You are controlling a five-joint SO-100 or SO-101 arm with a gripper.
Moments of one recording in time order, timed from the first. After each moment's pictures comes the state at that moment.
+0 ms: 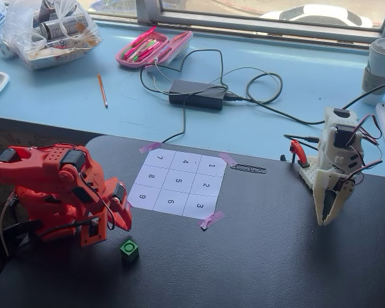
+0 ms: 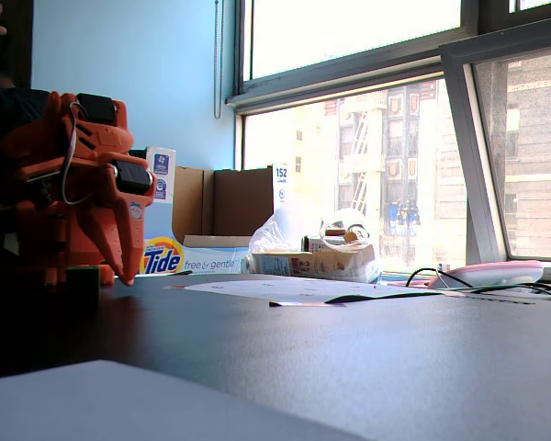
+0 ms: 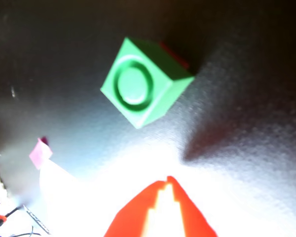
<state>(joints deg) 2.5 189.5 173.8 61.8 -3.5</state>
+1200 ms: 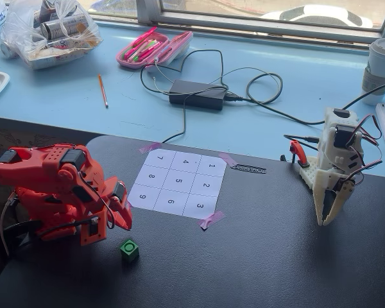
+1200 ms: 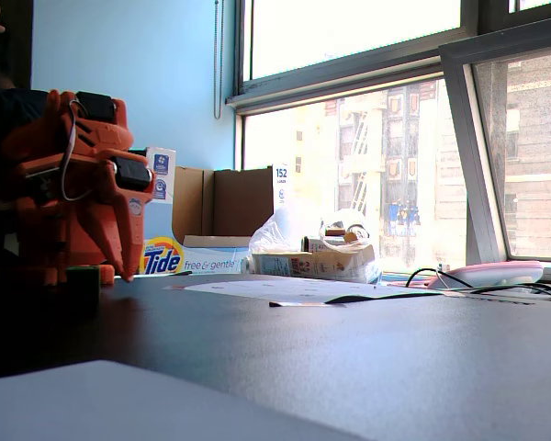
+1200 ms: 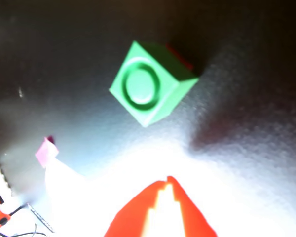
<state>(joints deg) 2.5 185.4 170.6 62.9 -3.5</state>
